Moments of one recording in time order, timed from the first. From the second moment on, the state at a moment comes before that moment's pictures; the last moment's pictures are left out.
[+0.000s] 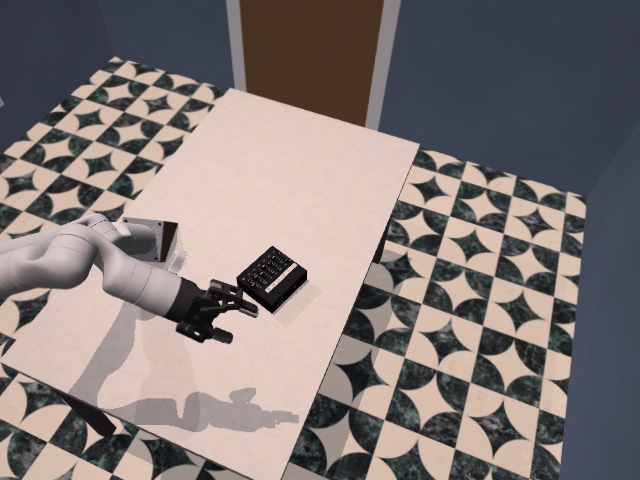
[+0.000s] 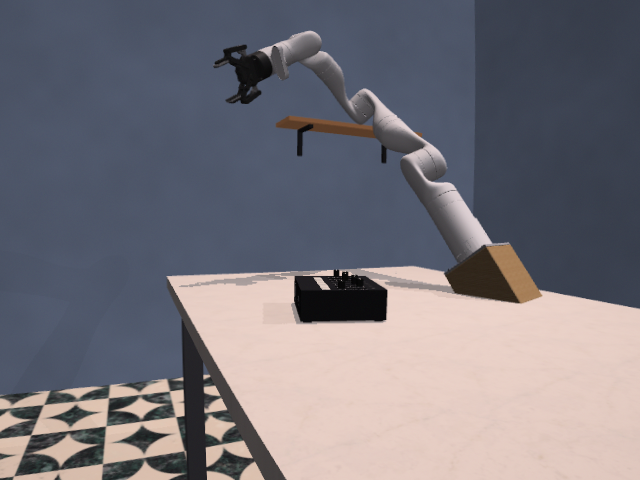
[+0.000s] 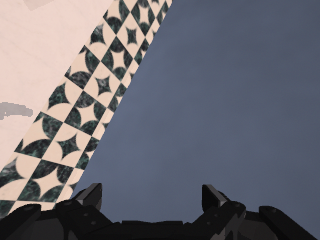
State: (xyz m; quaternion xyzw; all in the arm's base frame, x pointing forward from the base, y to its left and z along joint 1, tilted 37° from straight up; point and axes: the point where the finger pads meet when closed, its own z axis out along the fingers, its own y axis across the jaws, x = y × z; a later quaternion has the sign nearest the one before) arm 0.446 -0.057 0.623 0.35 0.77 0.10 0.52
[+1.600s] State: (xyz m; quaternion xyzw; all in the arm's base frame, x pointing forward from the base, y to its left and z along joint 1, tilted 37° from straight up) arm 0.476 -0.004 0.547 0.30 0.83 0.03 0.47
